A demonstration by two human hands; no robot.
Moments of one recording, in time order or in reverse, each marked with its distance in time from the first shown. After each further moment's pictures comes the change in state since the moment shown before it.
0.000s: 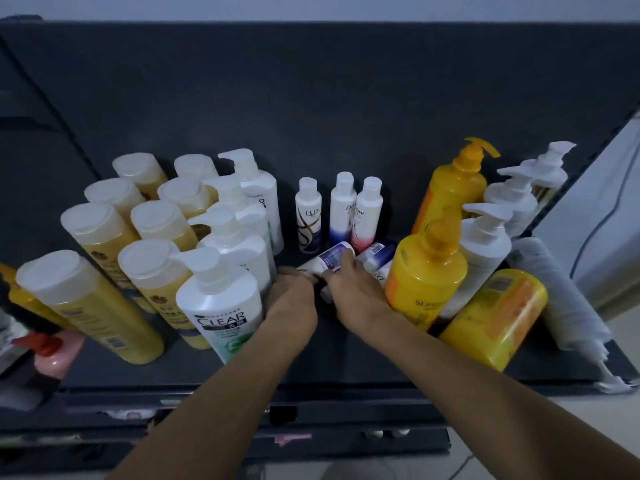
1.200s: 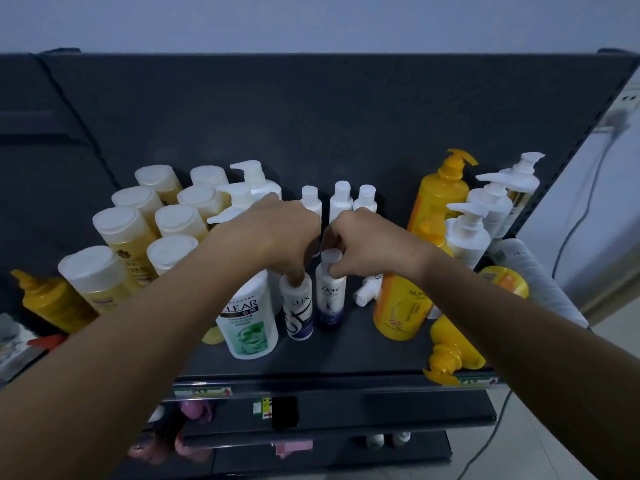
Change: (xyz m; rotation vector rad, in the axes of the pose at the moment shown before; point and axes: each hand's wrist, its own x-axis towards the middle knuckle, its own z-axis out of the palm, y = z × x) left_hand -0.056 -0.038 -0.152 0.326 0.147 0.630; right_hand -0.025 -0.001 -0.125 0.227 0.015 -0.187
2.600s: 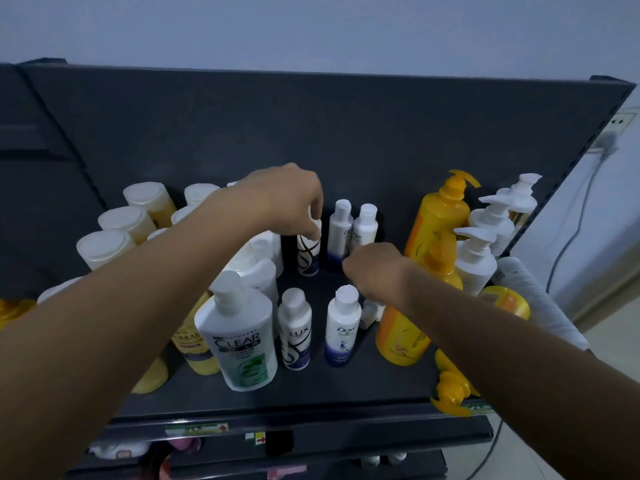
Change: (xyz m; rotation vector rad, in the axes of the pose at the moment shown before) left_hand 0.035 -0.046 -0.037 -0.286 0.117 -0.104; right_hand 0.032 0.006 0.013 -0.636 -0.385 0.176
